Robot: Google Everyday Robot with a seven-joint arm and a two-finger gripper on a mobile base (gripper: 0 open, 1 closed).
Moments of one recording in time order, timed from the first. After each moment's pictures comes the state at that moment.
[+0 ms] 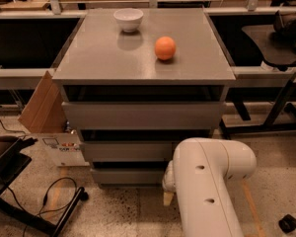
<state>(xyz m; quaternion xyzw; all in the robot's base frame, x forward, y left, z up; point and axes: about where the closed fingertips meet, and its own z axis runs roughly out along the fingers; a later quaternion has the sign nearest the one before) 0.649 -0.112 0.176 -0.65 0.74 -0.08 0.14</state>
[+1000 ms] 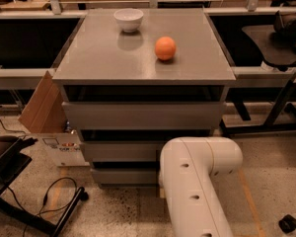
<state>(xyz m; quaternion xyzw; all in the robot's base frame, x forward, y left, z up) 0.671 -0.096 0.172 -0.66 0.74 -0.09 0.13</state>
